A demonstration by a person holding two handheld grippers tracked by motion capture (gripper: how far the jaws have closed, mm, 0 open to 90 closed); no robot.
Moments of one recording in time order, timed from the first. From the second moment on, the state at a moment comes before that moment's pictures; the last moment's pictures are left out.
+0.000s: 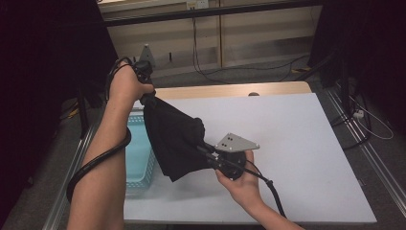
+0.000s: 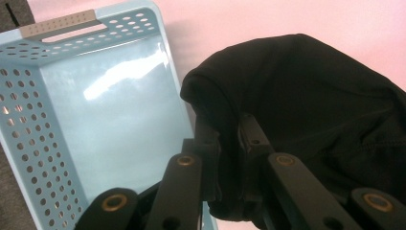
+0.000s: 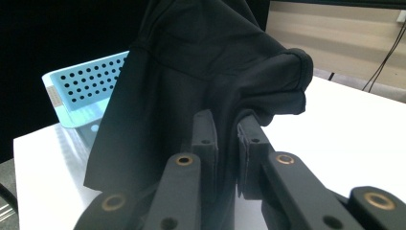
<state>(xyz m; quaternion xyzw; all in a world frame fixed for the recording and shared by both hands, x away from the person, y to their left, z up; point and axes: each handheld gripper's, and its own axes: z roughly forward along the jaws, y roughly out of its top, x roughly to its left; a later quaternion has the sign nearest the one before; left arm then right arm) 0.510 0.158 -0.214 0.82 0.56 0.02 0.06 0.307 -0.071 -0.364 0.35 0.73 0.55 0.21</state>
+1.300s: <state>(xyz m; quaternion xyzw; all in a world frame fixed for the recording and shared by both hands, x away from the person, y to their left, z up) 0.508 0.220 -0.165 0.80 0.59 0.05 0.07 0.326 -0.007 -0.342 0.31 0.72 0.59 0.18</state>
